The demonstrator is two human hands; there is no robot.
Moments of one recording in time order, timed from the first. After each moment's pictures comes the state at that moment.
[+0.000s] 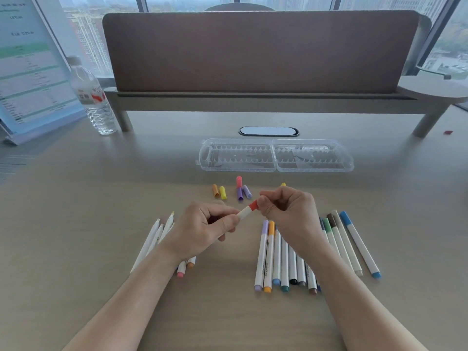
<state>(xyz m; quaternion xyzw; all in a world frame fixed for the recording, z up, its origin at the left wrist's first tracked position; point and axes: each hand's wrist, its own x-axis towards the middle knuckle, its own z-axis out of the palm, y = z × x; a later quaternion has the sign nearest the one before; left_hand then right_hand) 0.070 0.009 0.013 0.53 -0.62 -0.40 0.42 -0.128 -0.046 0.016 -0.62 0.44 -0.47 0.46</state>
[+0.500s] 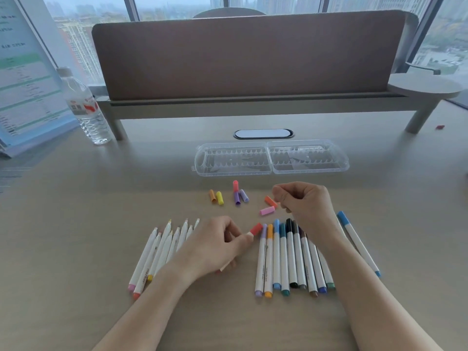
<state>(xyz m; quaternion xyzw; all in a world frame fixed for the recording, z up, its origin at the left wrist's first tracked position) 0.042 0.010 0.016 0.69 -0.60 -0.34 0.22 -0.154 -0.075 0.017 -0.60 0.51 -0.45 0.41</state>
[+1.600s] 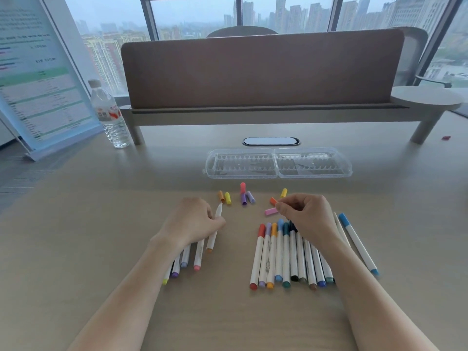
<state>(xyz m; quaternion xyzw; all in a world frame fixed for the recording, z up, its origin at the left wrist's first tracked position) 0.090 -0.008 0.025 0.78 -0.59 -0.16 0.15 -0.161 -0.062 0.006 -0.65 0.54 -0.39 0.36</state>
